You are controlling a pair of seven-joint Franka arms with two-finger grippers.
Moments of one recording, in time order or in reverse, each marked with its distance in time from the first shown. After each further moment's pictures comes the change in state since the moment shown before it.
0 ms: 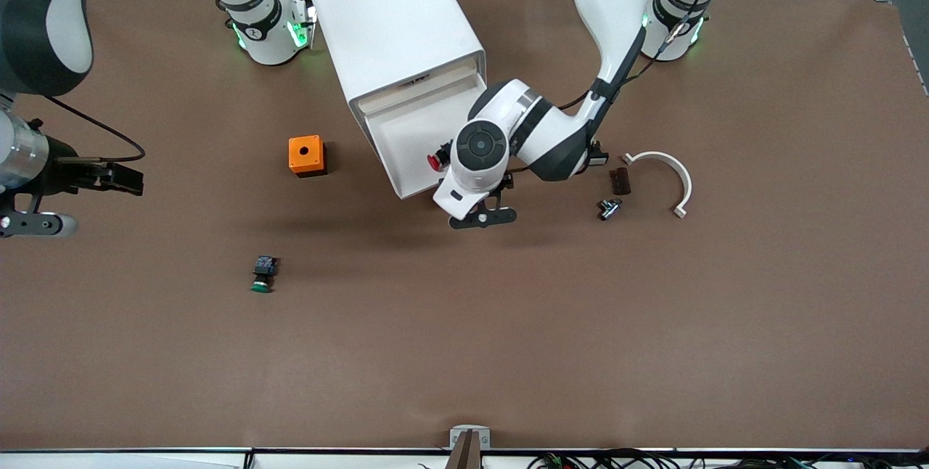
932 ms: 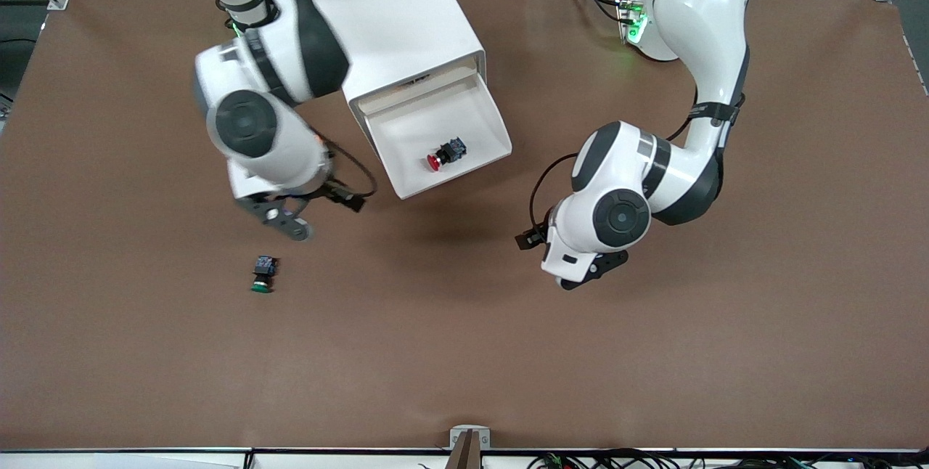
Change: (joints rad) left arm 0.239 -0.030 0.034 0.105 -0.059 -0.196 -0.024; right arm 0.372 0.115 -0.002 -0.083 0.159 0.164 0.805
